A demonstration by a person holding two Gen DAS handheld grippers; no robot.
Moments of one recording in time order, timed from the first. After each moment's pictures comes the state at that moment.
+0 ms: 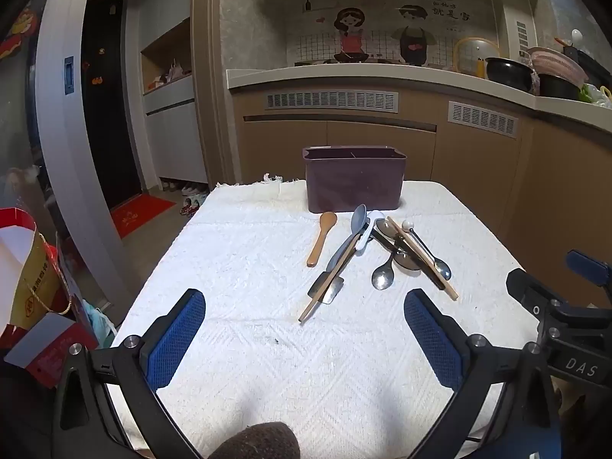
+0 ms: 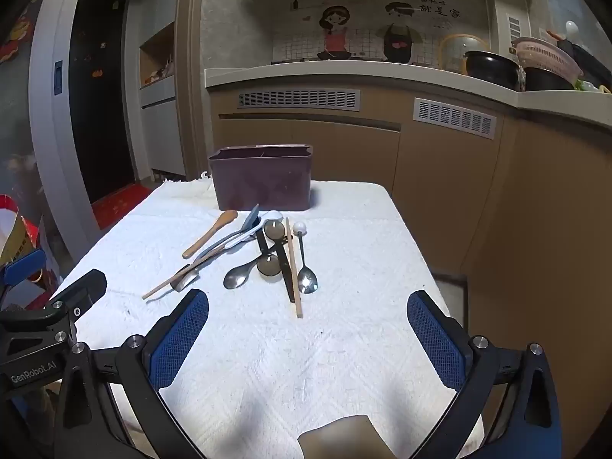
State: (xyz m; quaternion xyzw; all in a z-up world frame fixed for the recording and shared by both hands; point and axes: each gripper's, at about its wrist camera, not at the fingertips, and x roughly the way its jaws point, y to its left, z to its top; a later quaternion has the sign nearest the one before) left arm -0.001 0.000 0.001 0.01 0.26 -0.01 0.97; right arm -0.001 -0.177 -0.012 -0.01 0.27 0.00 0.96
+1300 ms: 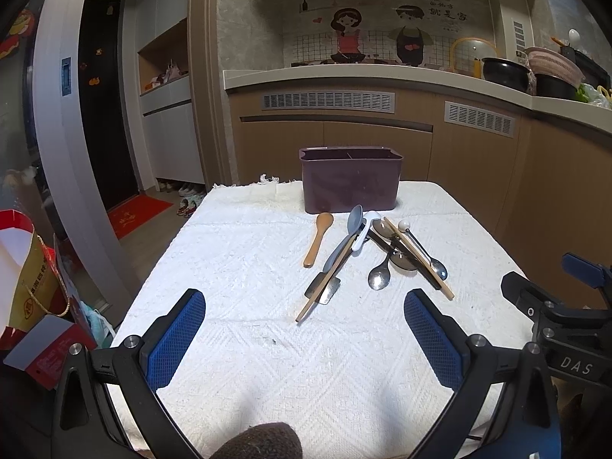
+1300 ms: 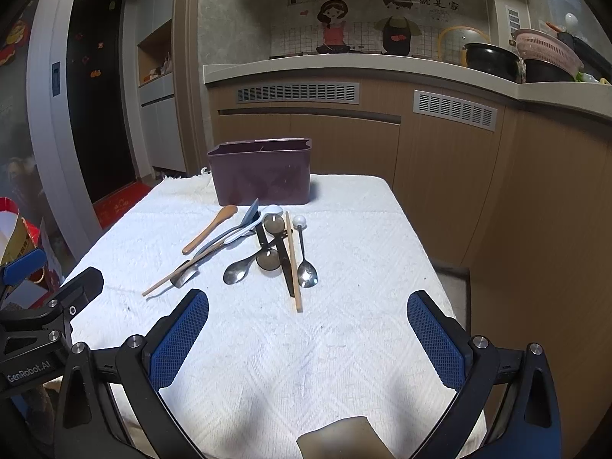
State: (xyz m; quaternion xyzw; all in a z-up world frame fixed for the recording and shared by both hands) left arm -0.001 -0.005 0.004 0.02 0.27 -0.01 0.96; right arm -0.001 -0.179 -0.017 0.00 0.28 0.01 0.96
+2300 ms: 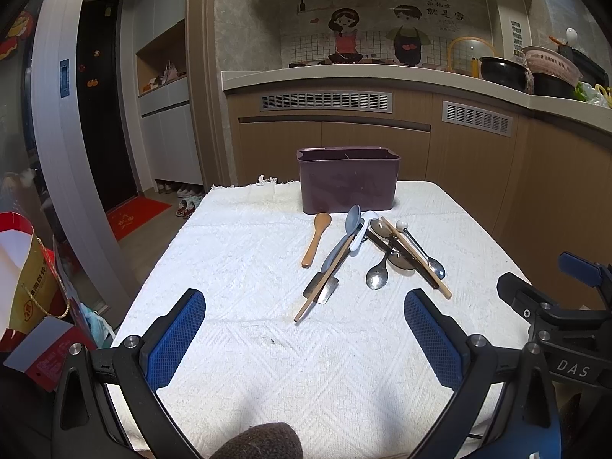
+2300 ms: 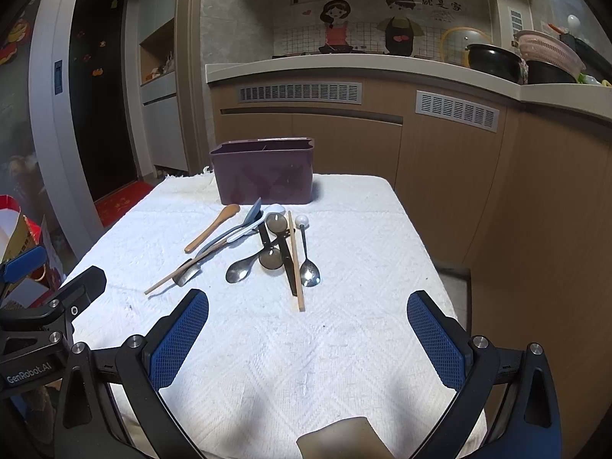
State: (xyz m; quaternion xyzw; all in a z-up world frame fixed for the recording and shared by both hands) left arm -0.003 -0.006 0.006 0.02 0.27 -0.01 0.96; right arm -0.001 -0.180 -0.015 0.00 0.28 0.01 0.96
